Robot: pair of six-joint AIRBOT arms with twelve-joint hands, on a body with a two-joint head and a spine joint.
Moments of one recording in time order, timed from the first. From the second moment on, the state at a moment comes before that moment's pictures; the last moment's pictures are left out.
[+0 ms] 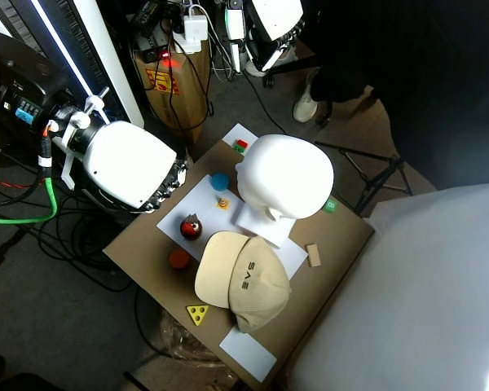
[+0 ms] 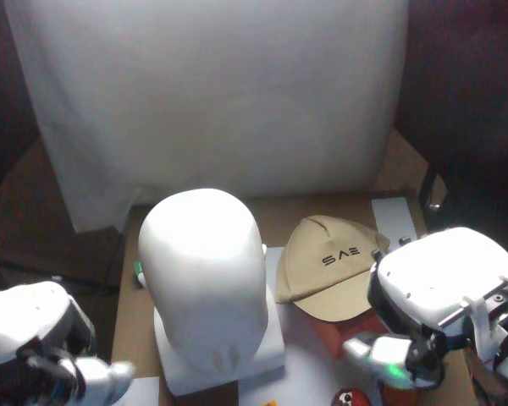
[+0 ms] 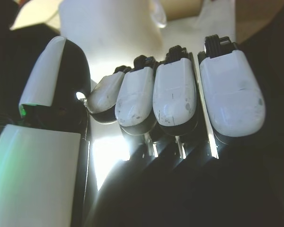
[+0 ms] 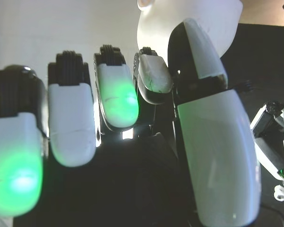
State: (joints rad) left arm 0.83 -0.77 0.44 -1.59 -0.99 1.91; right arm -0.65 -1.19 0.69 1.22 0.97 -2.15
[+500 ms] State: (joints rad) left arm 0.85 -0.76 0.46 -1.51 -0.96 1.91; right arm -0.68 -1.17 0.70 1.12 0.91 -2.02
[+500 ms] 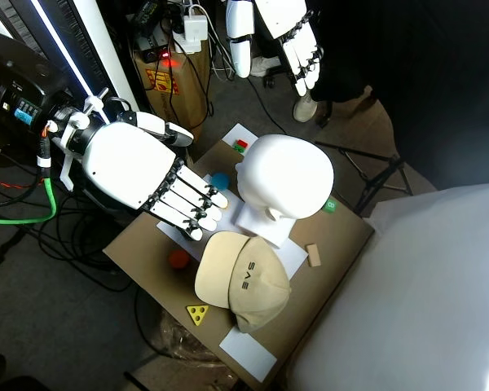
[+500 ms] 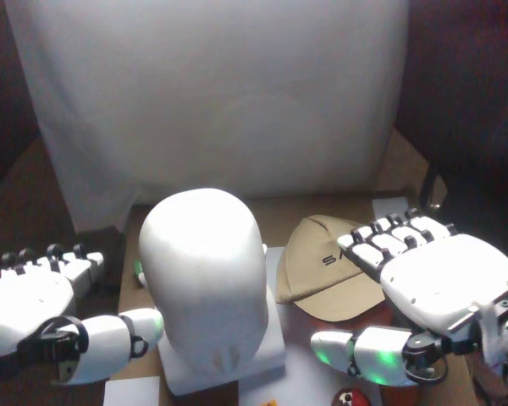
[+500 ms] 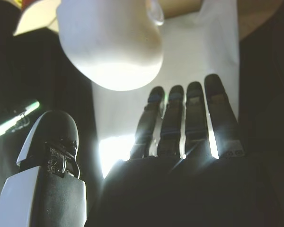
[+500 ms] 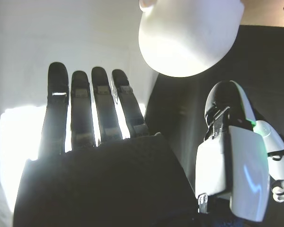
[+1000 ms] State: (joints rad) left arm 1.05 -0.80 0.55 -1.19 -1.00 1.69; right arm -0.75 -1.26 1.02 0.95 0.73 -1.90
